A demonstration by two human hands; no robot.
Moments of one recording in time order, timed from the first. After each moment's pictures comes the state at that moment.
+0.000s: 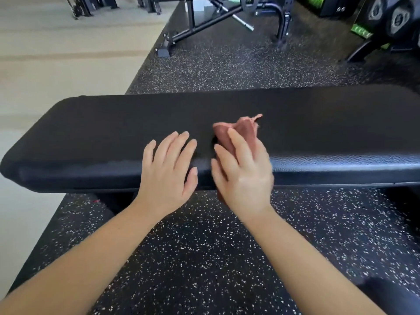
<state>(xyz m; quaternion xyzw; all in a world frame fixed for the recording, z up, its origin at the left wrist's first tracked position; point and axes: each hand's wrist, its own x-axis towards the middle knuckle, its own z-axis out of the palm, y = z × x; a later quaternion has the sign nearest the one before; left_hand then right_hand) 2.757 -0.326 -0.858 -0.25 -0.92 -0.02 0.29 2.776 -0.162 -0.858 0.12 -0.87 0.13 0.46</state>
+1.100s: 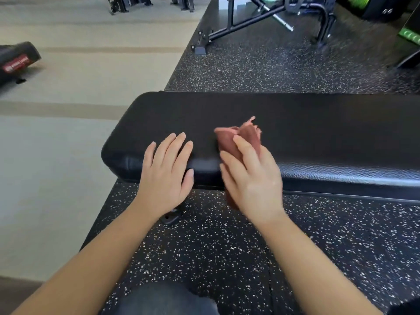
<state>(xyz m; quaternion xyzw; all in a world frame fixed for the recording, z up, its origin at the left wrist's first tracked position) 2.746 -0.501 -0.863 -0.20 -0.93 -0.01 0.29 2.758 -0.315 -0.861 0.18 -0.88 0.13 0.41</state>
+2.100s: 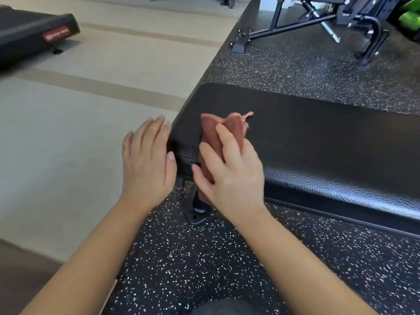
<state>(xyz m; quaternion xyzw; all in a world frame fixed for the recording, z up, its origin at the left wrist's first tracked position) 2.742 -0.626 -0.867 -0.04 -0.95 -0.11 0.30 2.731 -0.468 -0.860 0.26 -0.88 0.17 0.36</state>
